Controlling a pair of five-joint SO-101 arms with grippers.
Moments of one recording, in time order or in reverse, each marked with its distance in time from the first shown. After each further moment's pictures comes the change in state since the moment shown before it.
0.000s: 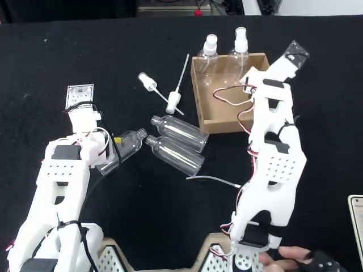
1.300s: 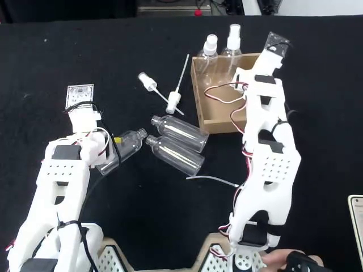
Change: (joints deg) left arm 0.0 0.0 0.0 0.0 0.0; right arm -3.4 -0.7 -1.3 4.5 13.5
